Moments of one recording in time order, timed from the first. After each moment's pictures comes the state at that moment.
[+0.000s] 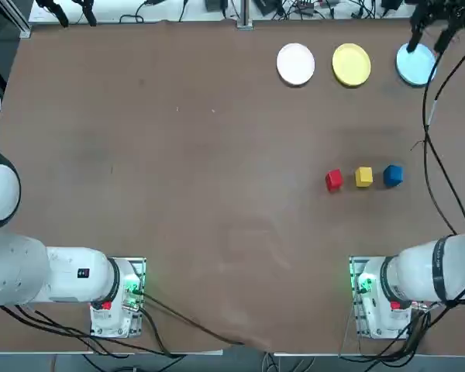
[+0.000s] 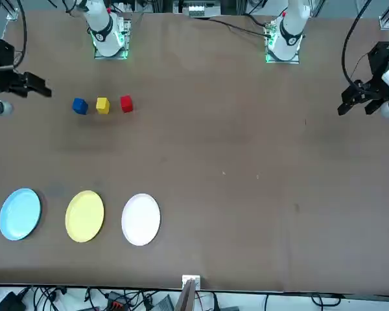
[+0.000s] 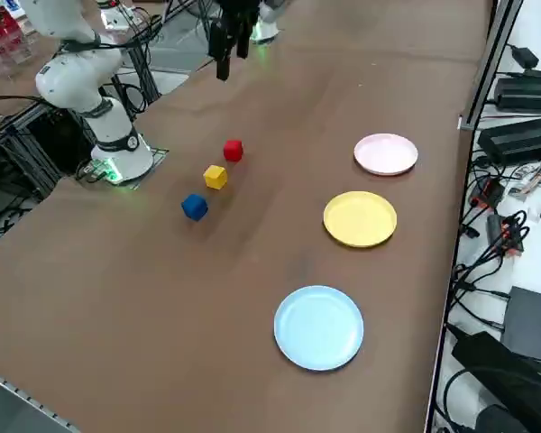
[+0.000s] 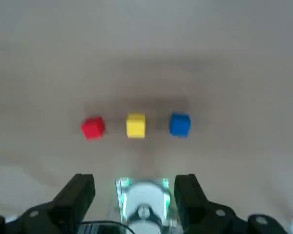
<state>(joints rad) 0.01 0.08 -0.07 -1.60 0.01 1.29 -0.04</state>
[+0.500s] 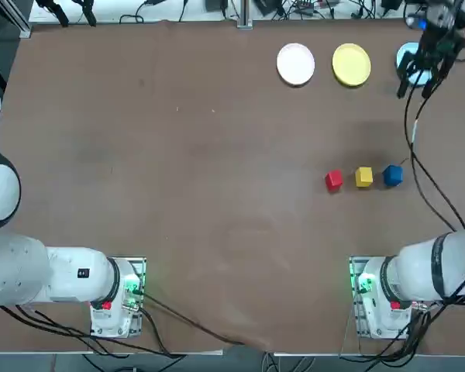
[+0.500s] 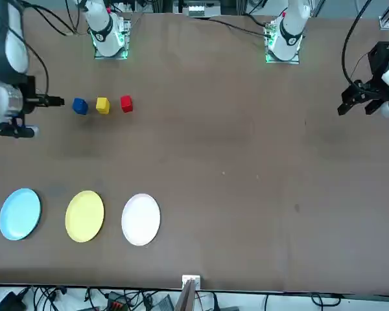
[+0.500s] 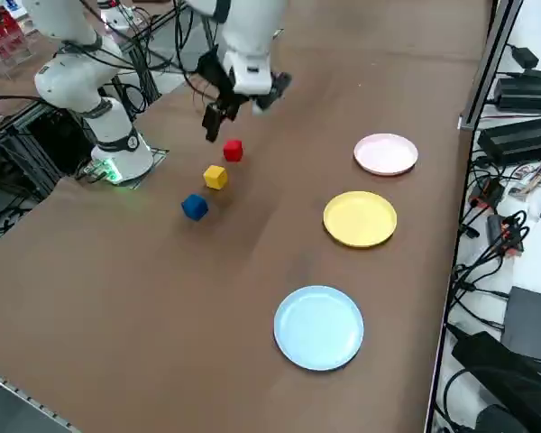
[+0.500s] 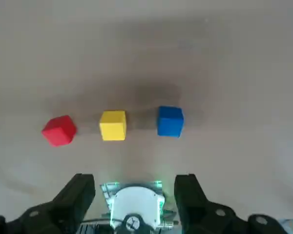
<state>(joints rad) -0.05 0.08 -0.08 -1.94 -0.03 1.58 -0.04</state>
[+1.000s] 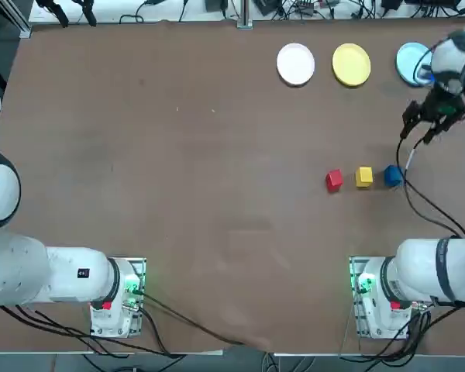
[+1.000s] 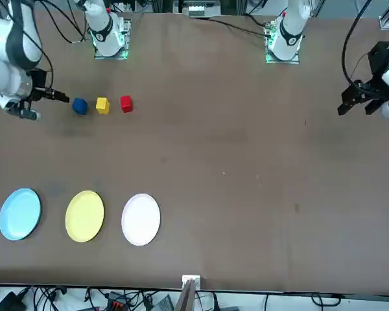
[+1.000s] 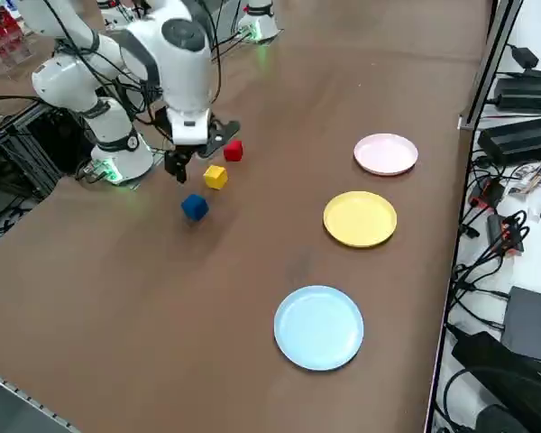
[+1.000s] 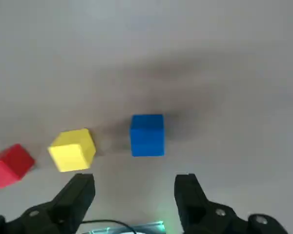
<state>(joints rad) -0.21 -0.10 -0.08 -2.44 -0.03 2.01 -0.04</state>
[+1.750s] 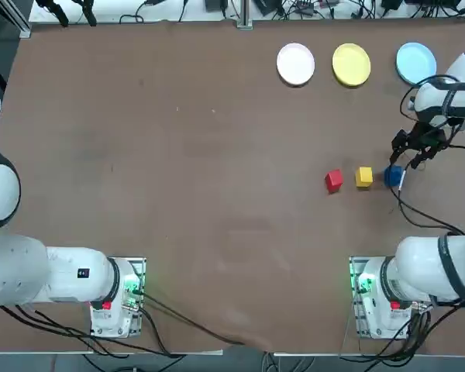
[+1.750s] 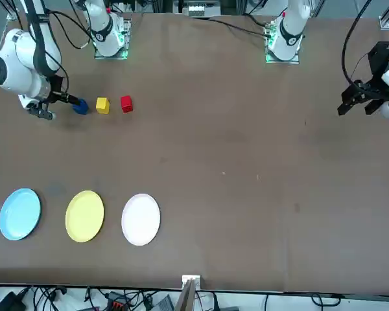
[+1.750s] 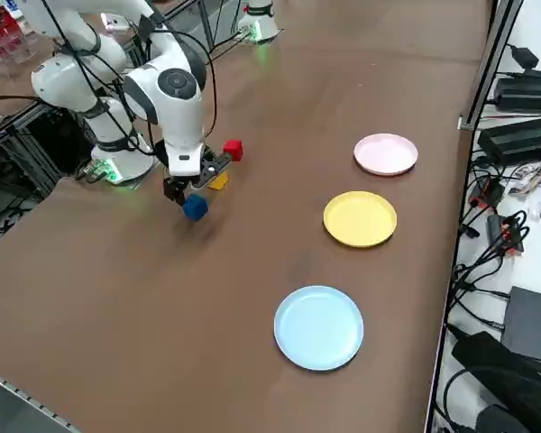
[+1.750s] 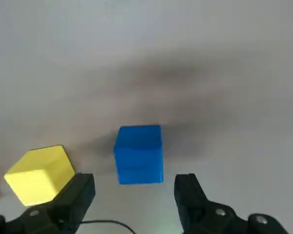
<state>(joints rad) -0.23 -0.02 -0.07 -2.57 -0.03 2.27 -0.04</state>
